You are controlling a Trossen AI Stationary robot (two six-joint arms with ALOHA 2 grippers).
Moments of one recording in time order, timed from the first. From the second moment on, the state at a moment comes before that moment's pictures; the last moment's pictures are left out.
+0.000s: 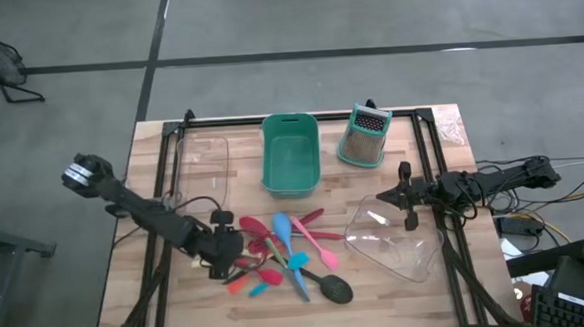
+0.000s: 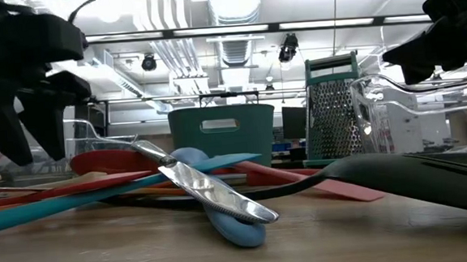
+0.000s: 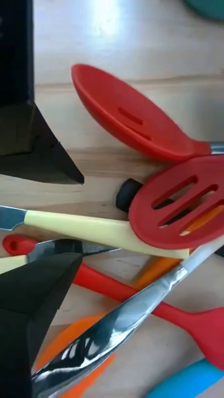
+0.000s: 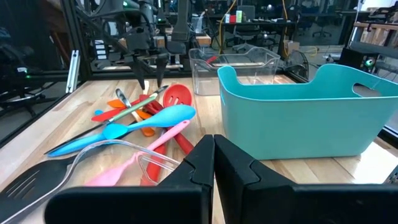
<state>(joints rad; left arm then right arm) -0.53 1.32 0.71 -0.57 -0.25 -0.41 0.19 0.12 0.03 -0.02 0.24 0.08</state>
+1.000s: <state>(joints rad) -0.44 1.42 0.65 -0.45 -0.11 -0.34 0.19 0.12 0.03 -0.02 0.24 0.08</state>
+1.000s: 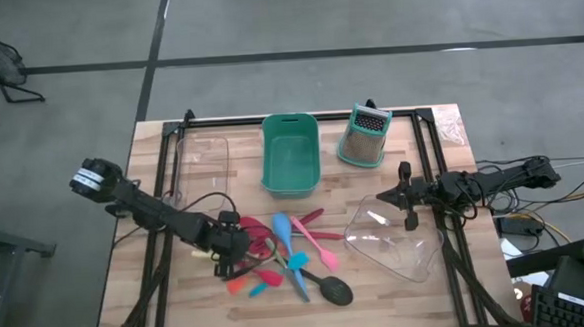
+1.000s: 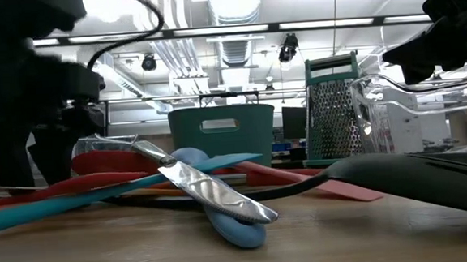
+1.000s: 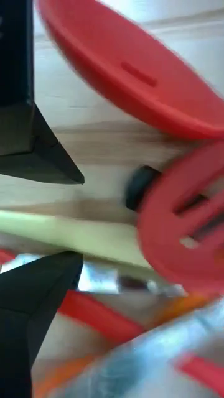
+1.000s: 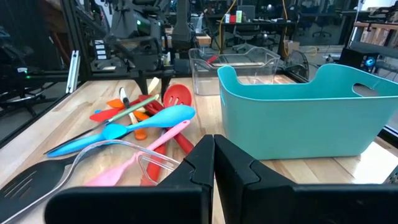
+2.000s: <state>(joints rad) -0.43 1.42 0.66 -0.48 -0.11 -0.30 0.19 0.12 0.03 -0.02 0.24 0.08</state>
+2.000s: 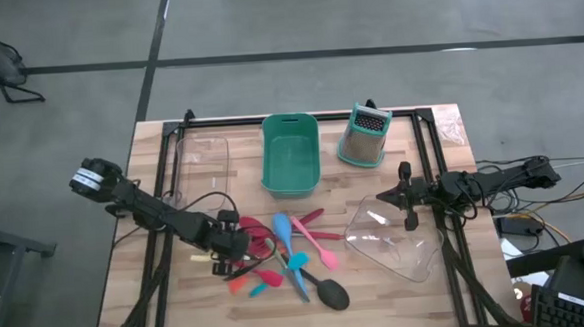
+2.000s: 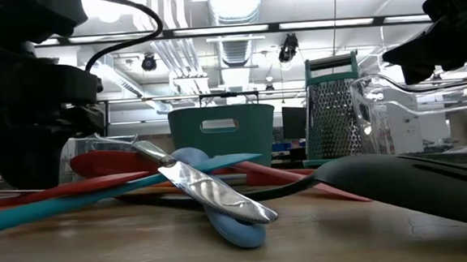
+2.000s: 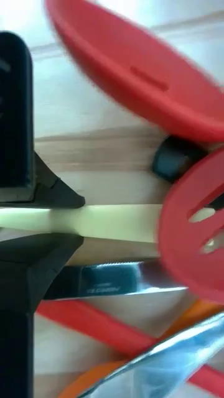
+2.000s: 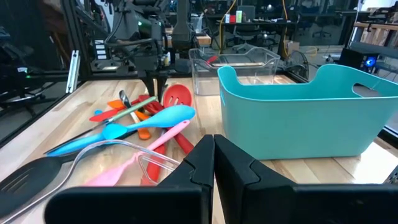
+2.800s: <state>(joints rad) -0.43 1.30 0.94 -1.02 -0.11 -0.37 0.19 0.12 0.03 -0.02 0.24 0.08</state>
